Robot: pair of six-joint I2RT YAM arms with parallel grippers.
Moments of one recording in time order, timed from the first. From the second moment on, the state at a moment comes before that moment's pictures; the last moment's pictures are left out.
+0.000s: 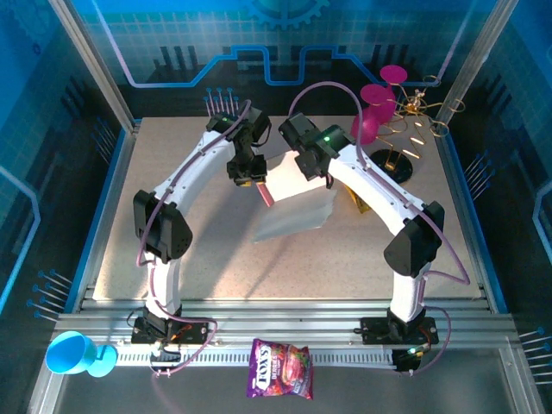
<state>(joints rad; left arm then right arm) -0.45 2.02 2.05 -1.40 0.06 -0.61 0.66 1.89 1.96 -1.22 0.56 0.14</state>
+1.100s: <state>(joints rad) -0.38 1.75 1.44 -0.82 0.24 -0.66 0.63 1.89 1.94 -1.24 0.45 0.13</state>
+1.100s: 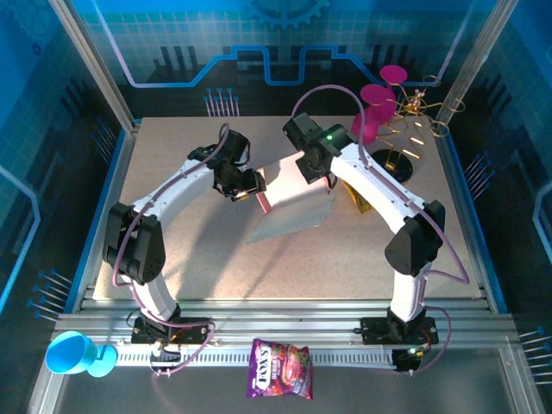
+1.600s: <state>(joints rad) -0.41 1.81 1.41 -0.71 0.16 -0.71 0.63 1.89 1.93 -1.24 0.41 0.13</state>
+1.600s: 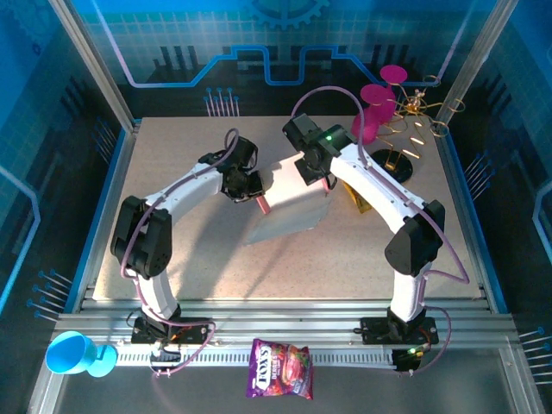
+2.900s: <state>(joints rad) -0.48 1.82 1.58 -1.03 -0.03 -0.80 0.65 1.86 1.86 -1.18 0.43 0.13</state>
